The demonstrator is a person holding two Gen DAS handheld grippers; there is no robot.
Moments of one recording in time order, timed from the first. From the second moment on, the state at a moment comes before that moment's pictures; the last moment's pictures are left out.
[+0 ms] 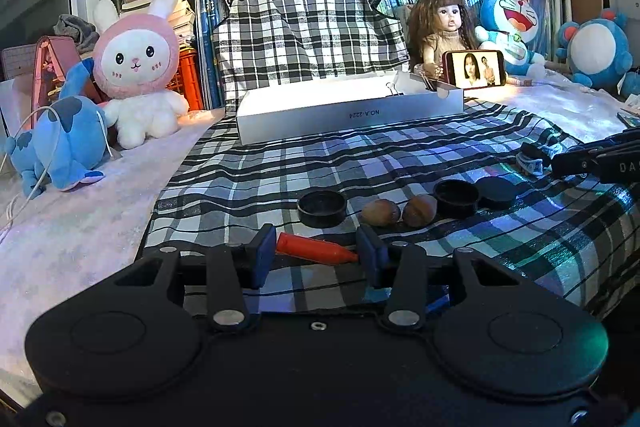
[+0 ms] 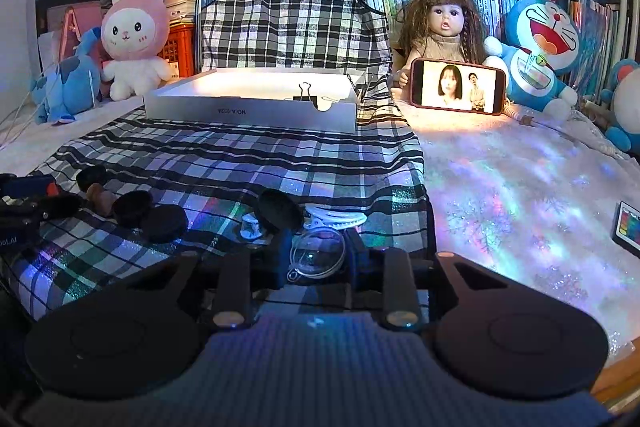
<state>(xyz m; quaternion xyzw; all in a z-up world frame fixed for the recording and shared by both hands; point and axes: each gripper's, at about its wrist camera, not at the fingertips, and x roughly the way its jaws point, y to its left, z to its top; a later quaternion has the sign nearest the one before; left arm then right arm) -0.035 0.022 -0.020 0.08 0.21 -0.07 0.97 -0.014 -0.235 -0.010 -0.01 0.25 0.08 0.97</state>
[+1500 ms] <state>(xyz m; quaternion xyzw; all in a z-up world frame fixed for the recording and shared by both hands) 0.248 0.028 0.051 -0.05 0.34 -0.04 0.94 0.228 -0.238 0.042 0.15 0.34 0.07 0.93</state>
